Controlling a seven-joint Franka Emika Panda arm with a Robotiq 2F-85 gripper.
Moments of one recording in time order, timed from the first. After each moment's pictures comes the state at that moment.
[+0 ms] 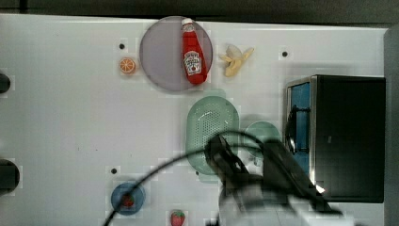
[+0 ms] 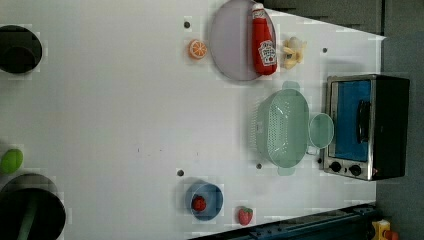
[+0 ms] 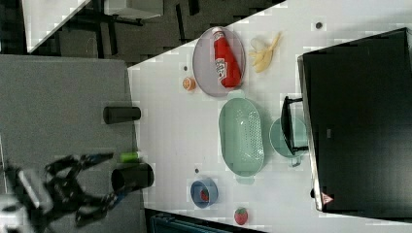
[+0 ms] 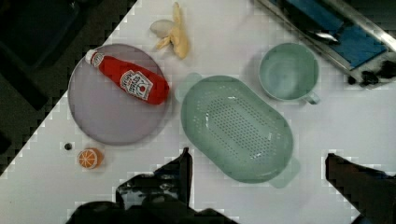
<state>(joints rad) 0.01 -0.52 -0.08 -2.07 -0.04 0.19 0.05</state>
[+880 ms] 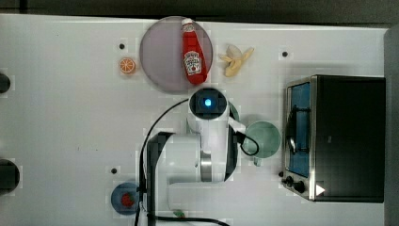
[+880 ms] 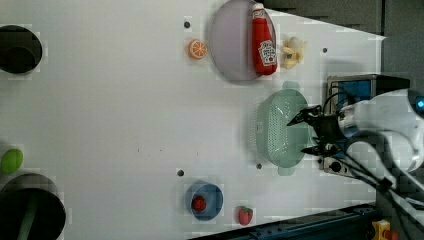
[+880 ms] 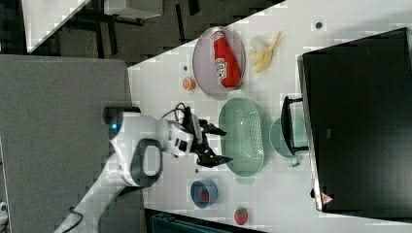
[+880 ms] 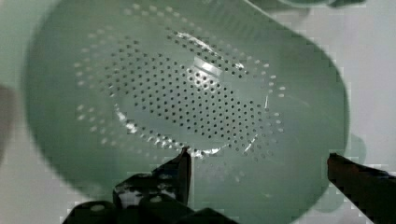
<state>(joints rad) 0.04 0.15 -0.05 -2.33 -0.06 0.67 0.43</state>
